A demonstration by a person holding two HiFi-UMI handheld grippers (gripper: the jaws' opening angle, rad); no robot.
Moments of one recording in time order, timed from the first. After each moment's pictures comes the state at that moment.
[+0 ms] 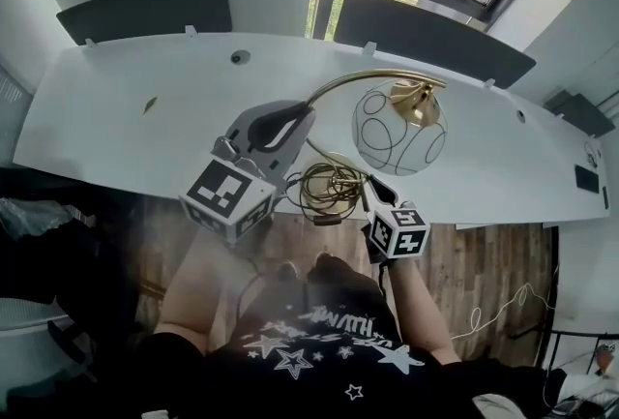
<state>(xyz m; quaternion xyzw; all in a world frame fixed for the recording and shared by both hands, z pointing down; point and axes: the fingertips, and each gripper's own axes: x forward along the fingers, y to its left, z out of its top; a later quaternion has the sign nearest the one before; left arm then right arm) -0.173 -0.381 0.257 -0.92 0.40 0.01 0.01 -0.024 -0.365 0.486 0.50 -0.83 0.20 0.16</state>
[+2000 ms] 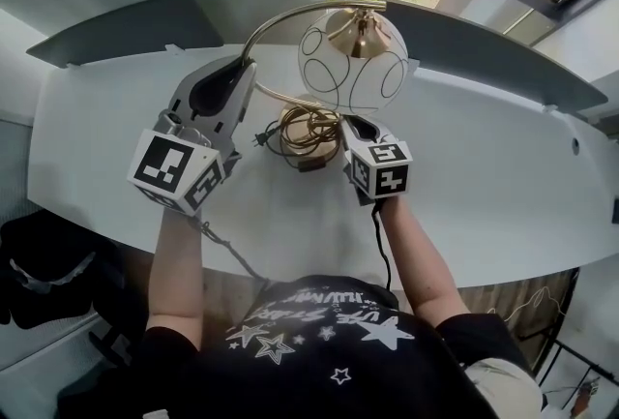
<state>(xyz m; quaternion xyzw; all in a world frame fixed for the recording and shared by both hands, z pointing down) -0.286 -0.677 0.302 -0.87 0.48 -0.06 0.00 -0.146 -0.681 0.535 0.42 -0.86 0.23 0.17</state>
